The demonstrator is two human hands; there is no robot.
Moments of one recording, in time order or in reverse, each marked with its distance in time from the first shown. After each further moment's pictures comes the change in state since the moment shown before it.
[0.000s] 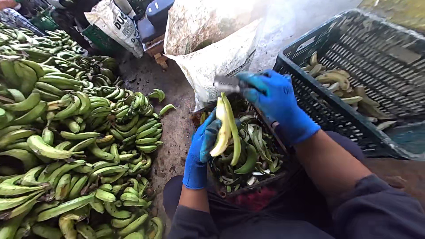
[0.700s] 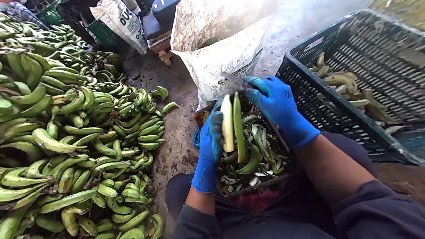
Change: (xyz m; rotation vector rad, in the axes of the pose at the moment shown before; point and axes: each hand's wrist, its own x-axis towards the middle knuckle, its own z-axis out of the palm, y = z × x) left_hand 0.000 0.005 0.025 0.097 0.259 0.089; right_hand -0.002 -0.012 0.011 0.063 -0.076 0.126
